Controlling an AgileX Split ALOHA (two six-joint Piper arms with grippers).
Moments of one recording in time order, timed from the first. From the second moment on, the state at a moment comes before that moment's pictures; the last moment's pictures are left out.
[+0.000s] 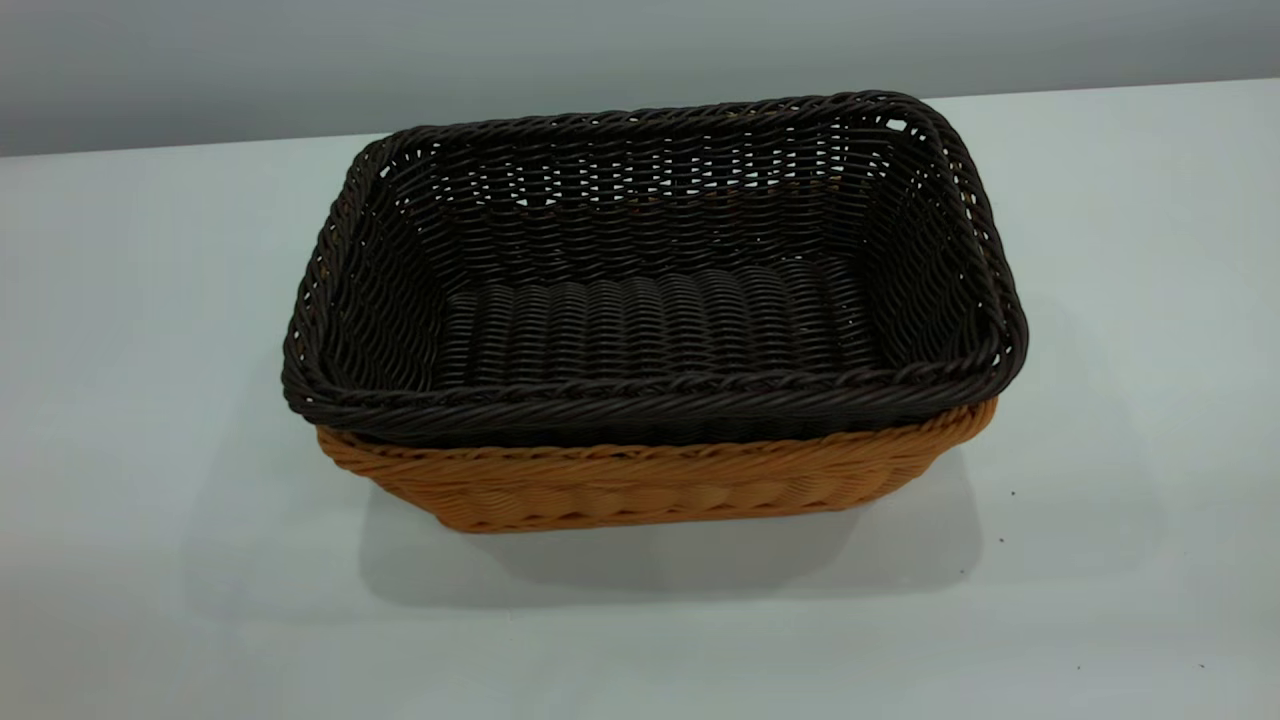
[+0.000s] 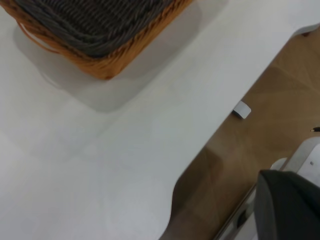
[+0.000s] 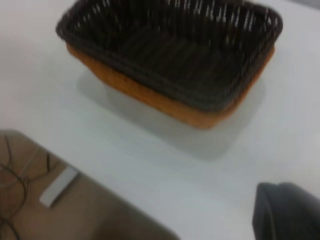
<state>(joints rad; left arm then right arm) -0.78 0.20 -0.45 -0.05 1.08 0.09 0.38 0.16 -0.49 0.19 1.06 -0.18</state>
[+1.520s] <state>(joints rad) -0.44 0.14 -0.45 -0.05 1.08 0.08 0.12 0.15 -0.49 0.15 1.06 -0.10</state>
